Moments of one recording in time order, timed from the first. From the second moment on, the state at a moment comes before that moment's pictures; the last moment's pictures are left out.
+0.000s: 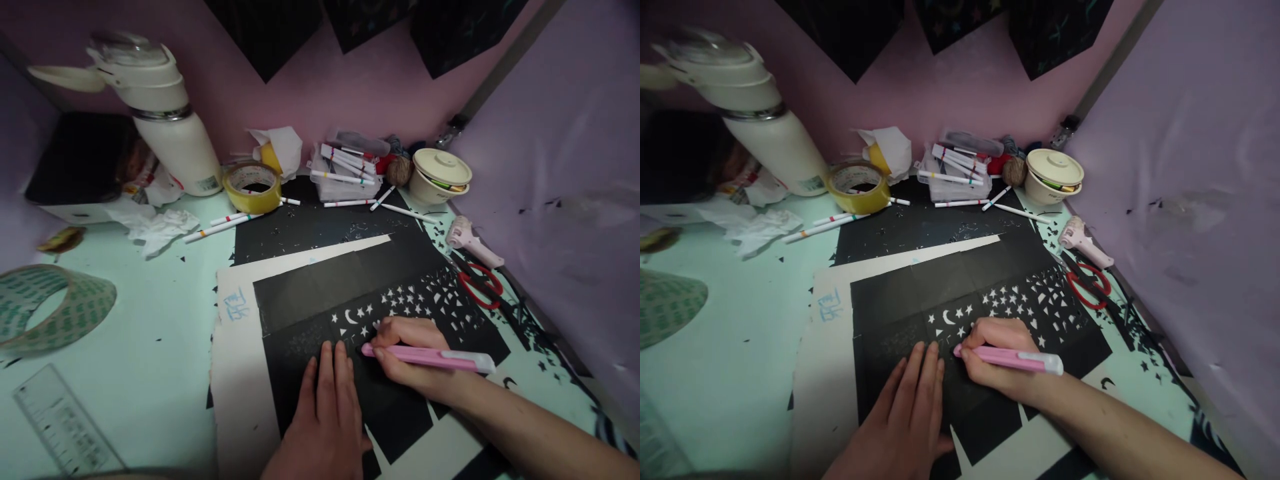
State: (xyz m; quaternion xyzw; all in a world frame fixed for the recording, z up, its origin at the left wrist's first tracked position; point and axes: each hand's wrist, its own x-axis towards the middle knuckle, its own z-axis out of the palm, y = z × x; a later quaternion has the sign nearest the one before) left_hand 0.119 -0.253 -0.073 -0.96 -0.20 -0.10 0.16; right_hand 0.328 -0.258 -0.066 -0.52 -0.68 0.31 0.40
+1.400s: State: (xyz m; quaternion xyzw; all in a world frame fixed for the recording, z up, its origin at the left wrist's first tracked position) left_hand 0.126 -0.257 -0.076 -0.95 -0.24 -0.16 0.14; right_hand 0.329 -0.255 -0.066 -0.62 -0.60 0.35 0.36
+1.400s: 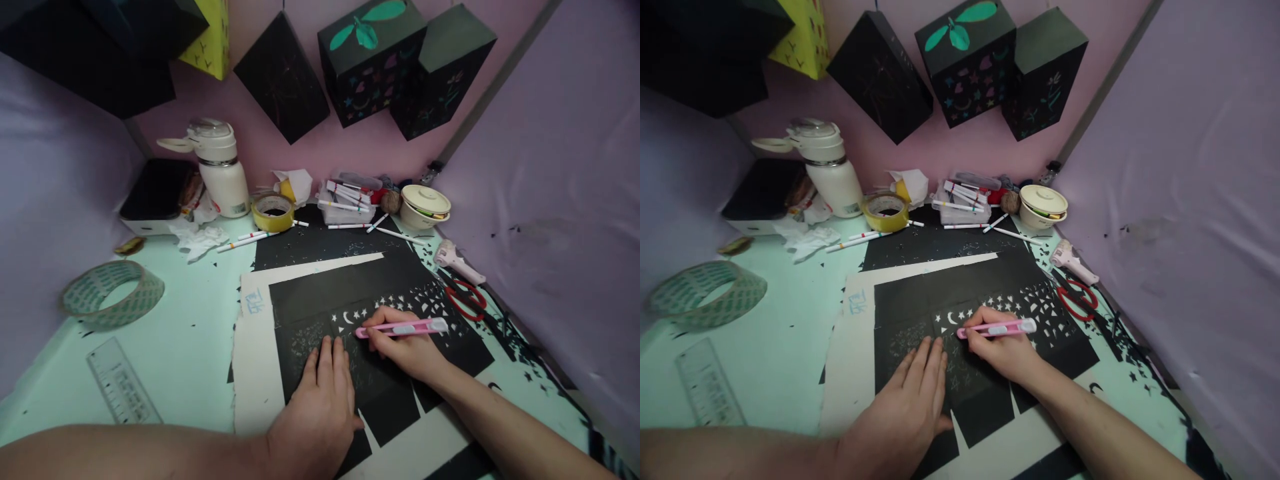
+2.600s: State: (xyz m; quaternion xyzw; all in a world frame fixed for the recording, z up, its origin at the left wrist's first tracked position) left_hand 0.125 -0.258 -0.071 -0.95 -0.24 -0.12 0.14; right_hand 0.328 -0.261 -0.063 -0.59 -0.63 0.30 0.40
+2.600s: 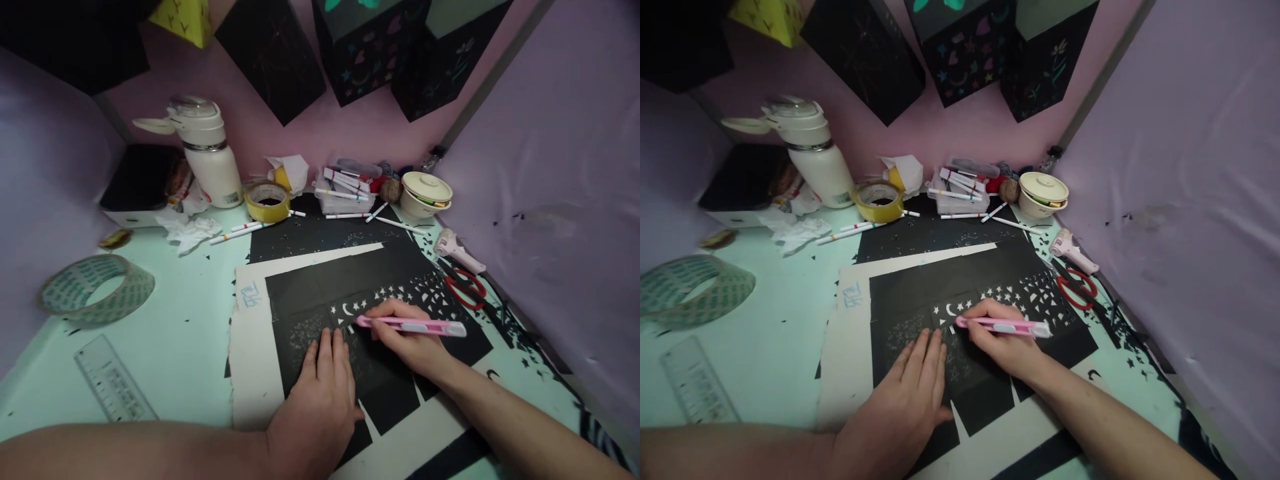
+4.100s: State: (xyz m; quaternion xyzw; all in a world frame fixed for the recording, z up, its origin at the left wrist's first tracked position) left_hand 0.126 -0.258 -0.074 -0.96 -0.23 -0.11 0.14; right_hand 0.385 -0.229 -0.048 -0.70 -0.47 -0.04 0.53
